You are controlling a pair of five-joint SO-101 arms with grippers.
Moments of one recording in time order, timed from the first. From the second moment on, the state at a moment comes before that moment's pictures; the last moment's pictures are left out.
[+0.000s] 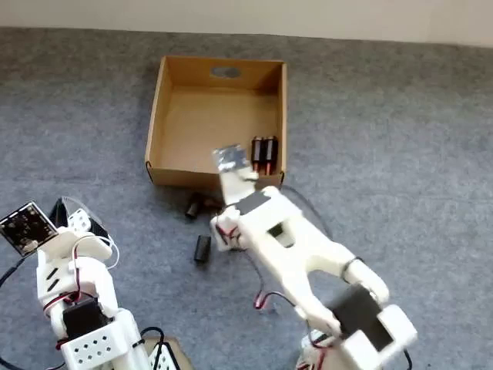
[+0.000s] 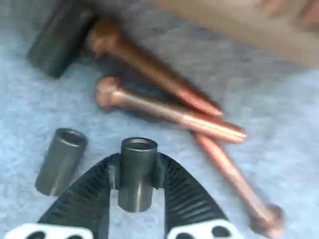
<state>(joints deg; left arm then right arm) -30.4 -103.3 96.2 36.9 15.3 -39.3 -6.0 36.4 51.8 -15.2</state>
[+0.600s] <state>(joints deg) -30.2 -103.3 96.2 36.9 15.3 -1.4 -19.6 49.9 58.2 6.6</state>
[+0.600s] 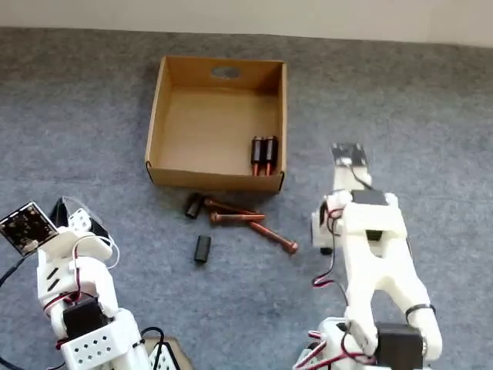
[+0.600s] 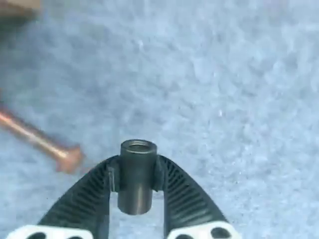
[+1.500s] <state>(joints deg) -30.2 -103.3 96.2 36.9 12.8 -2.4 -16.9 53.1 58.6 22.4</state>
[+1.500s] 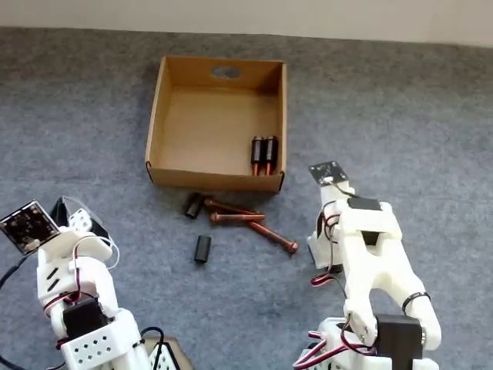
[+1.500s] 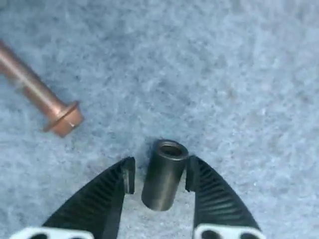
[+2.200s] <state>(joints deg) -28.7 -103.3 96.2 36.9 11.4 -2.5 -18.3 53.1 60.3 22.4</state>
